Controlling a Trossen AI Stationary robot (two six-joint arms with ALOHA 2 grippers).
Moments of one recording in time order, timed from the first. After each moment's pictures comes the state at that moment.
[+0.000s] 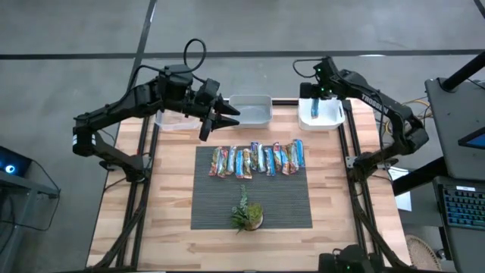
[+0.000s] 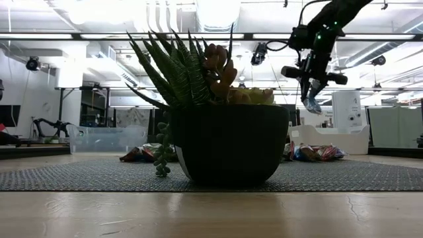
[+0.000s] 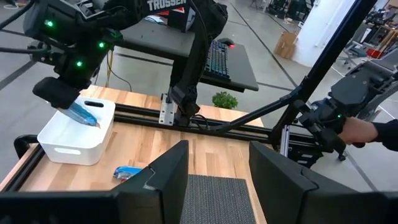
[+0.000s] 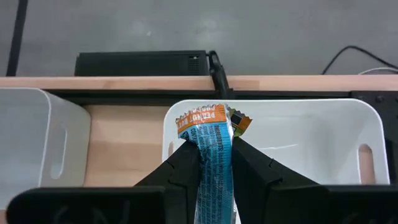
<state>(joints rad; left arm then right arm) 0.26 1.36 1.68 -0.58 0.37 -0.13 -0.96 1.45 1.21 -0.80 0.15 0.59</state>
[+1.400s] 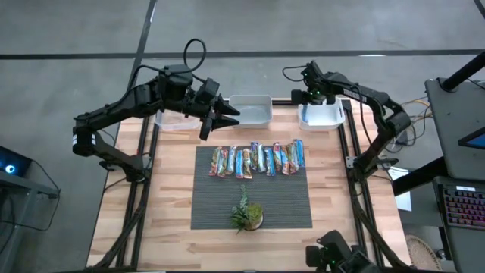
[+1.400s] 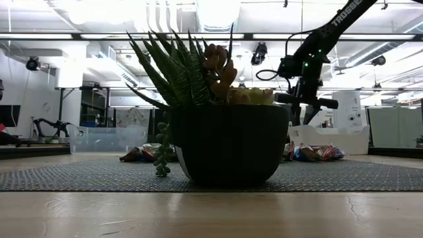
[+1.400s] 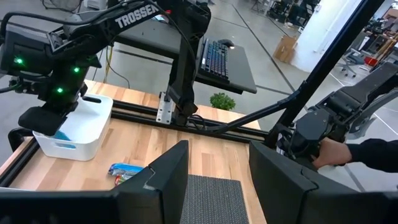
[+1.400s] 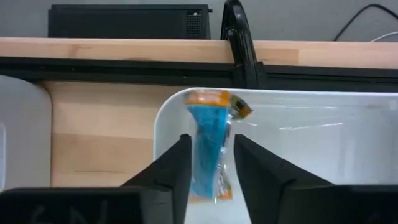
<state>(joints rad) 0.26 1.36 1.68 -0.58 0.37 -0.18 -0.97 1.68 1.21 -0.73 0.07 0.58</state>
